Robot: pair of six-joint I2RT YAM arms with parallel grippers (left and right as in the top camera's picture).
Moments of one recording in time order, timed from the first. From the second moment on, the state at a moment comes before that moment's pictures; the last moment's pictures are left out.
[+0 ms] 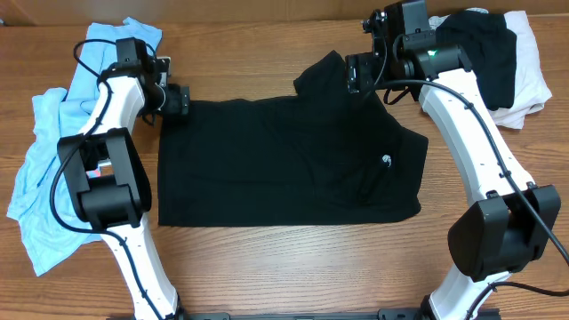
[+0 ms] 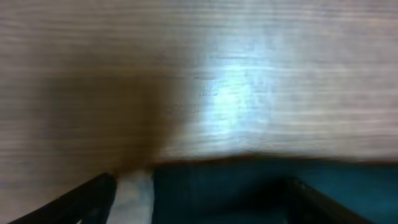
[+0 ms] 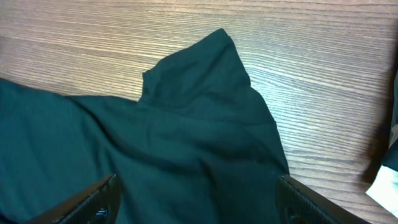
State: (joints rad) left arm 0.15 2.30 1.76 -0.68 0.14 0.11; right arm 0.22 1.90 1.80 -0.88 -0.12 0.07
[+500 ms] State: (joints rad) left arm 0.14 2.31 1.77 -0.71 0.13 0.11; right arm 0.22 1.91 1.80 -0.78 -0.12 0.08
